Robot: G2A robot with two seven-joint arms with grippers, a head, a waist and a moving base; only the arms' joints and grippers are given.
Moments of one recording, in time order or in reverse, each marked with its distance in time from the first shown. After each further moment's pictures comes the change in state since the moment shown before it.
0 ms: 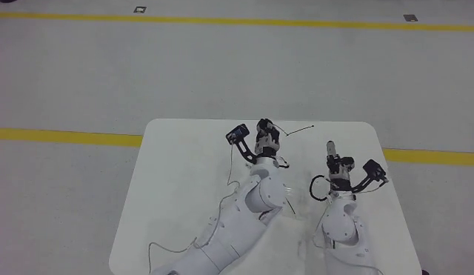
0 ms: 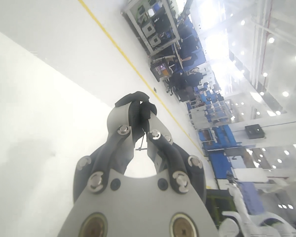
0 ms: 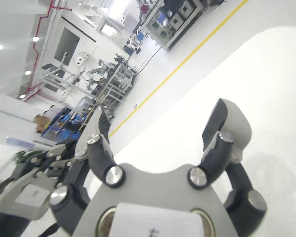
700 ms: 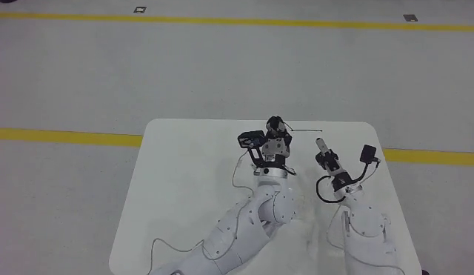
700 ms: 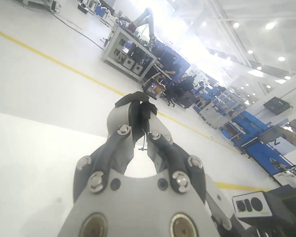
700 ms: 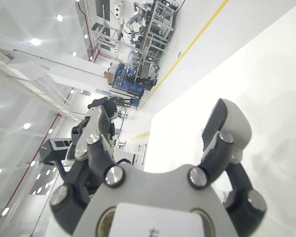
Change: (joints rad) left arm -0.008 0.008 0.106 0.052 0.251 0.000 0.145; right arm 0.043 0.056 0.090 -0.038 0.365 -0.094 0.549
